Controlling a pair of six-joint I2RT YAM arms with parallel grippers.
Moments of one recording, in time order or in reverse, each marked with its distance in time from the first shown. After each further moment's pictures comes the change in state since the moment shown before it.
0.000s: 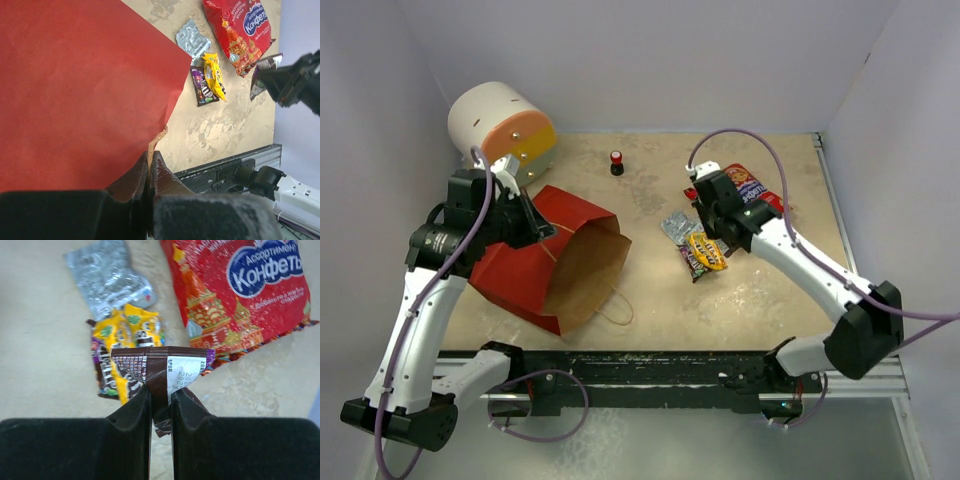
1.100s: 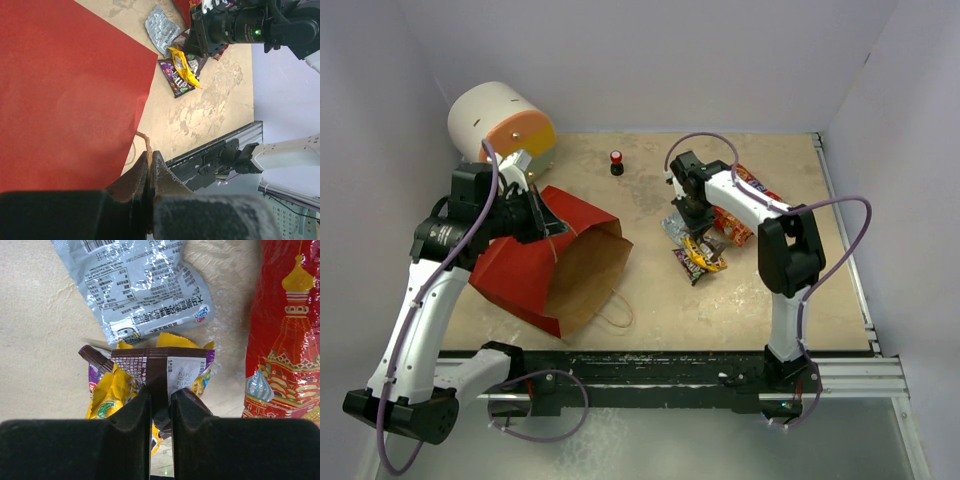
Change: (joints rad) left arm 0.000 0.031 0.005 0.039 0.158 0.030; right arm -0.155 0.643 0.435 -0.278 -0.291 -0.067
